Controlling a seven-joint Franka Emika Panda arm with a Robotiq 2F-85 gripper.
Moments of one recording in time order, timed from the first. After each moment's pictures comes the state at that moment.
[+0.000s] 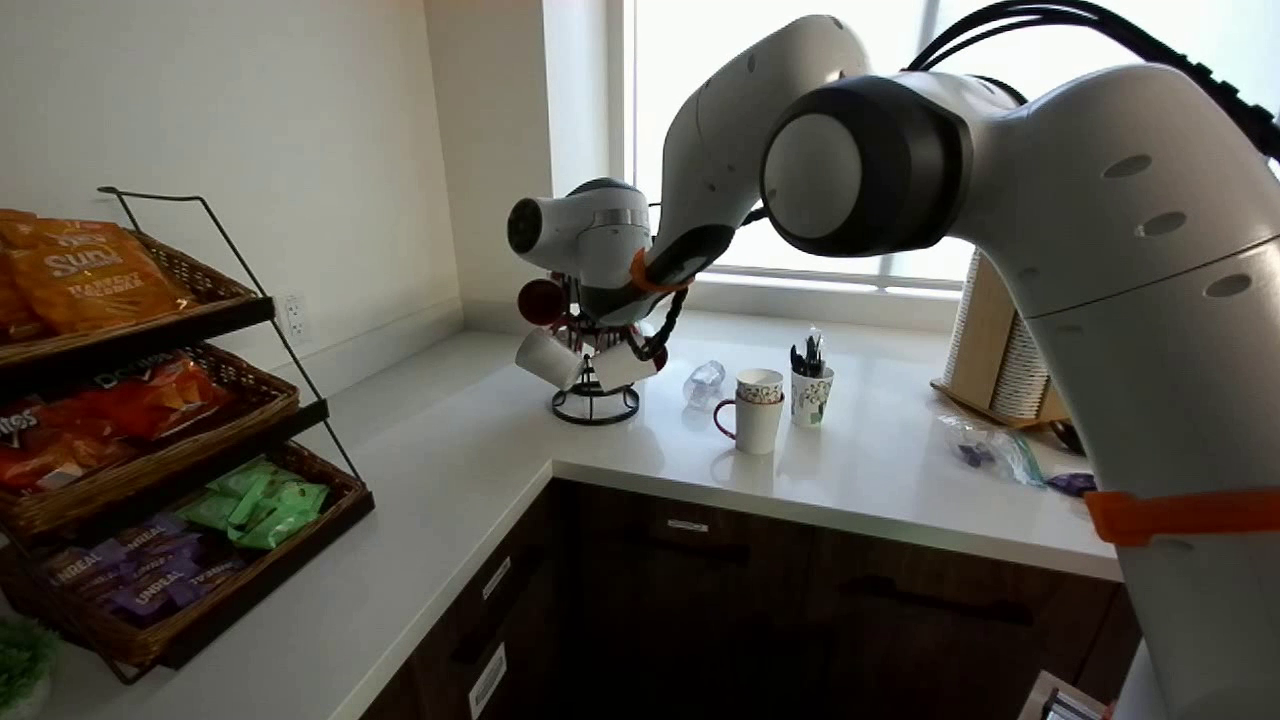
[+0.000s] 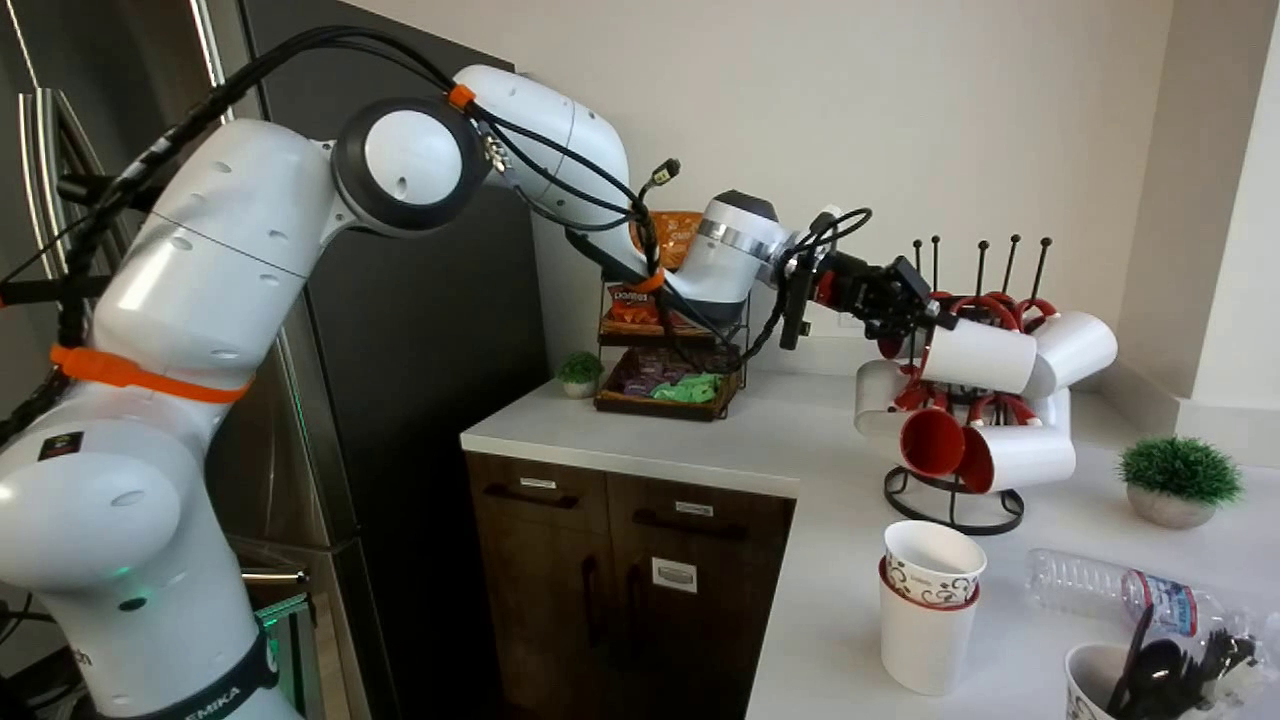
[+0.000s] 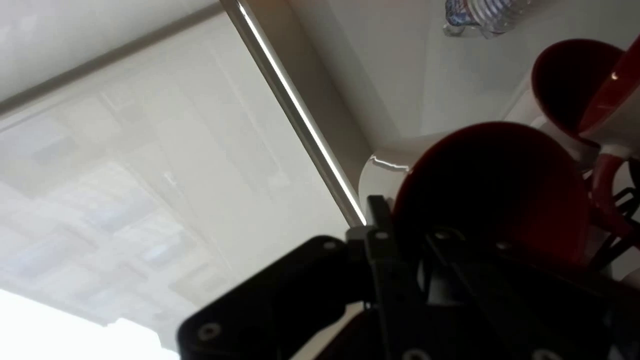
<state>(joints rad) 0.03 0.59 -0.15 -1.39 -1.35 2.13 0.75</state>
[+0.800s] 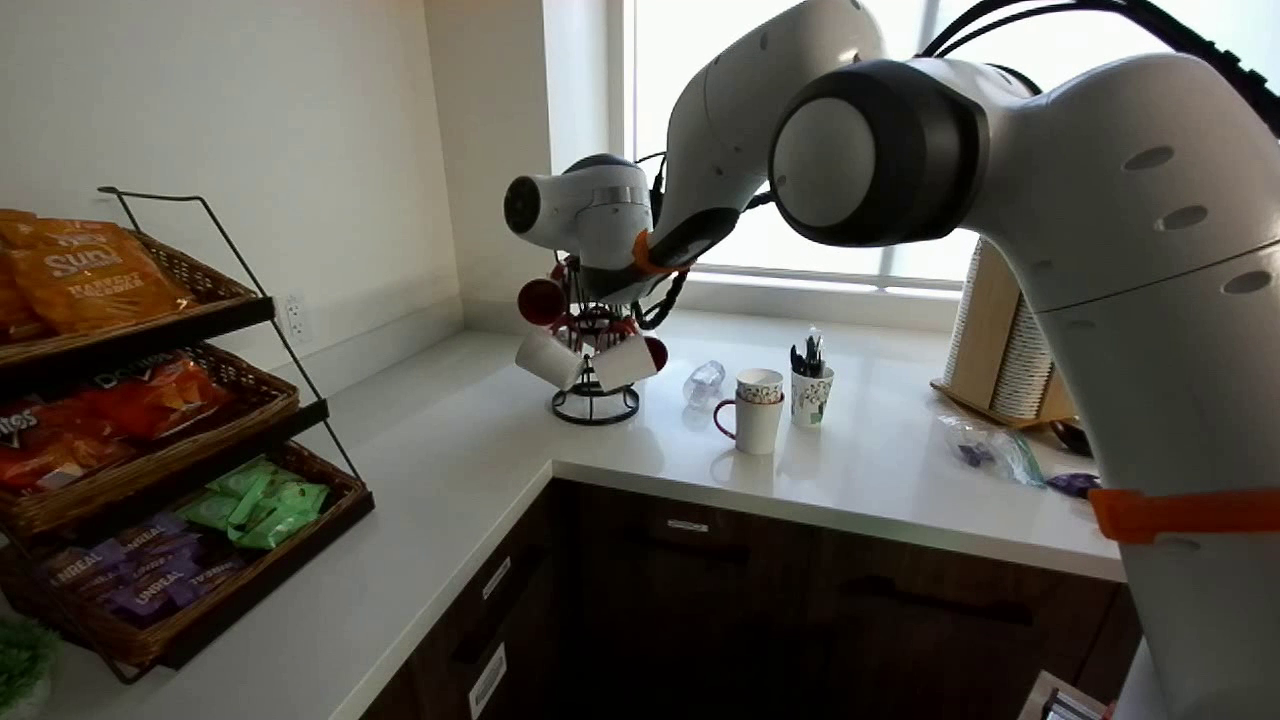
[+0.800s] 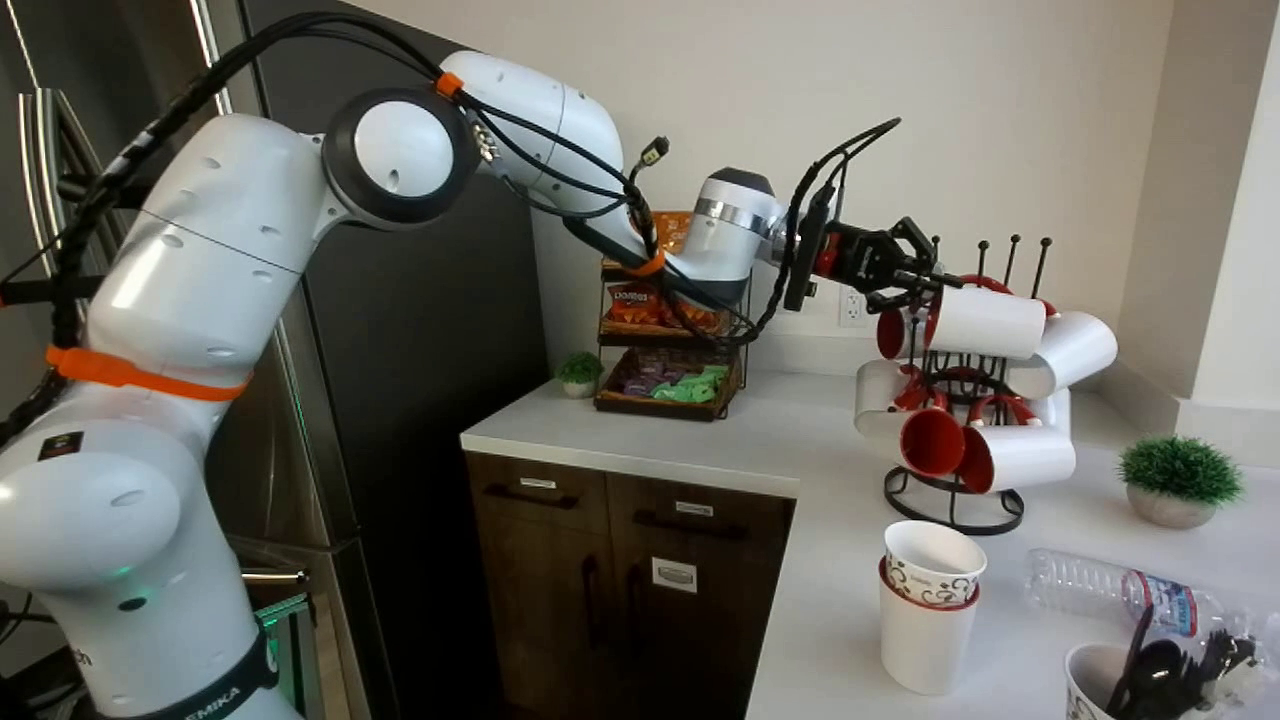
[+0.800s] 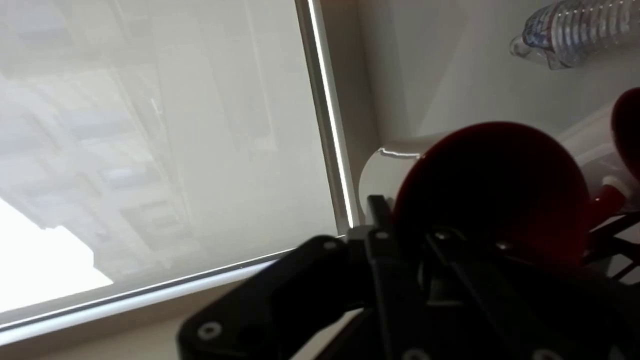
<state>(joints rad) 0.03 0.56 -0.14 -1.36 -1.40 2.12 0.39</state>
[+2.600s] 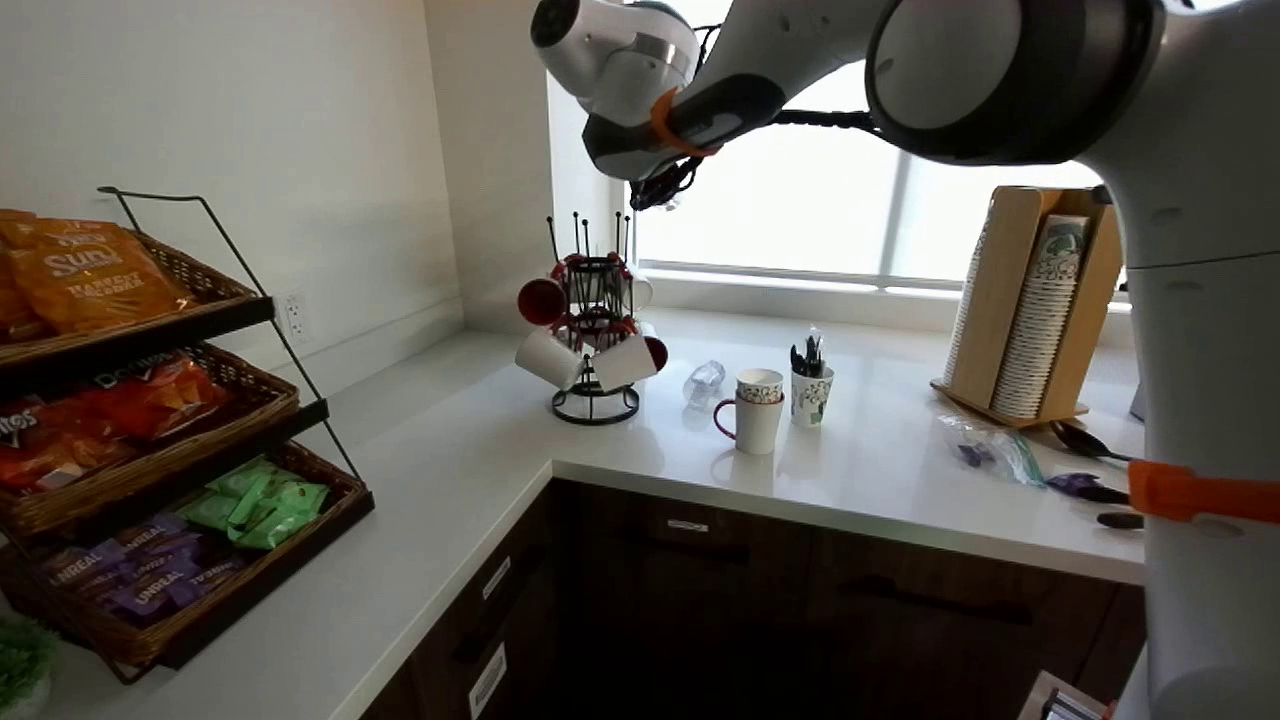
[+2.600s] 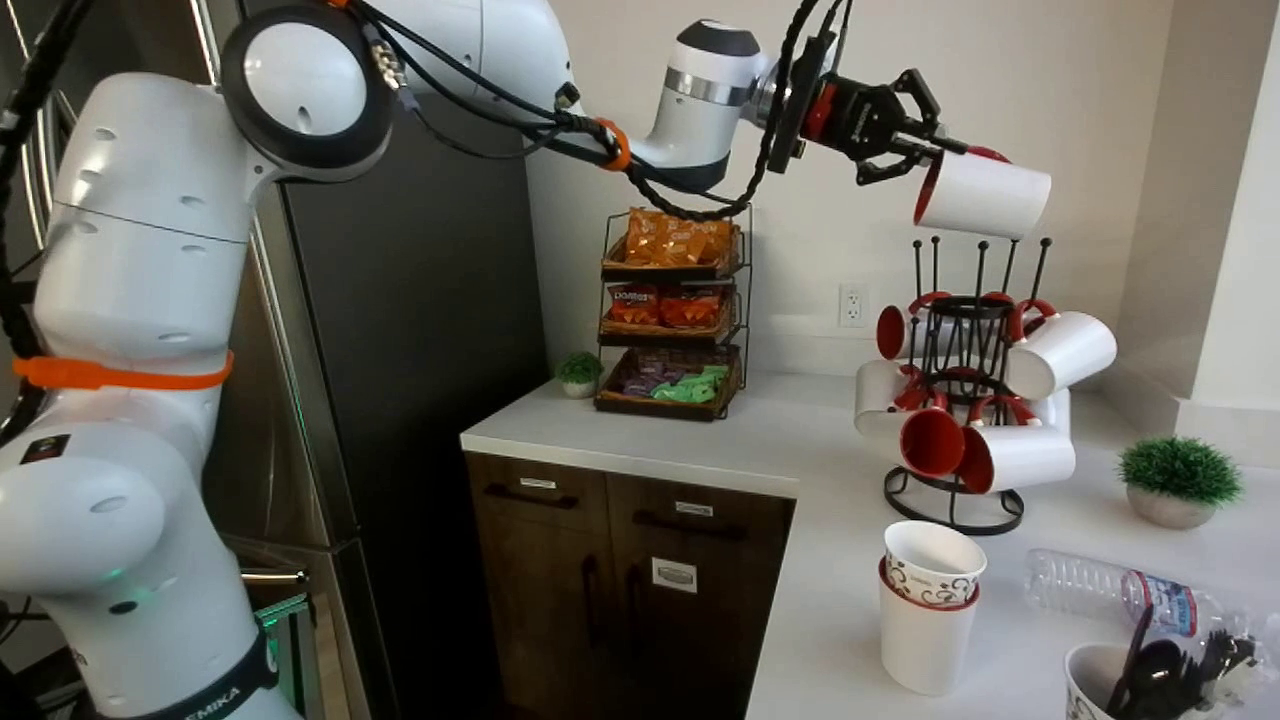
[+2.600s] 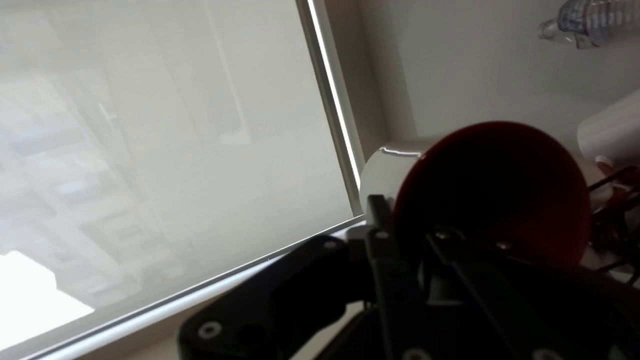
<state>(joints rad) -0.05 0.34 -0.09 -1.31 -1.13 2.12 0.09</state>
